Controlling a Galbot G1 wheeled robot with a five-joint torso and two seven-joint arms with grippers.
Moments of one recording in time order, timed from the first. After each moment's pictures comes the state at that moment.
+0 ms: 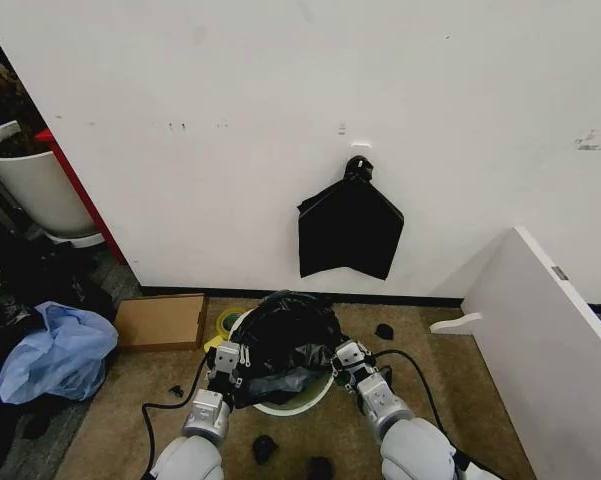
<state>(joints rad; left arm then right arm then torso) 1.42 -1.04 -0.08 -1.97 -0.19 -0.02 -0.42 -1.25 1.00 -0.13 2.08 0.19 -0.48 0.40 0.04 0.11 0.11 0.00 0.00</state>
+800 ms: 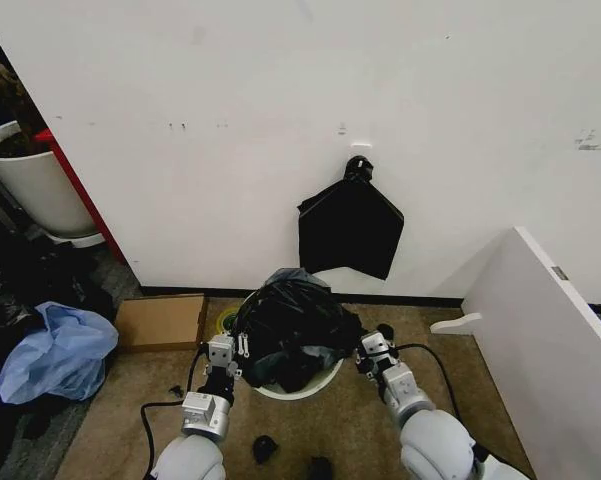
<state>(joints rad) 1.42 -1.08 -0.10 -1.97 -0.28 -0.20 -0.40 -1.32 0.94 -0.02 2.07 0.26 -0.38 0.39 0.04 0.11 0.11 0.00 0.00</state>
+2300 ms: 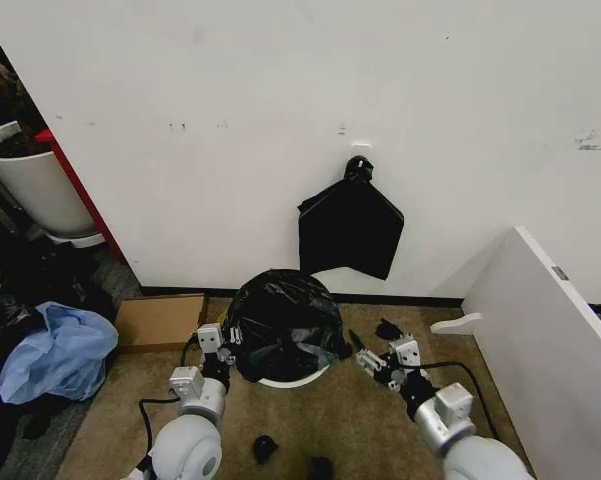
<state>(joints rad) 1.36 -1.04 -0.10 -2.00 -0.60 -0.05 -0.43 -1.60 0.87 0.22 2.24 0.36 -0.02 0.02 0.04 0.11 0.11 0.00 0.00</state>
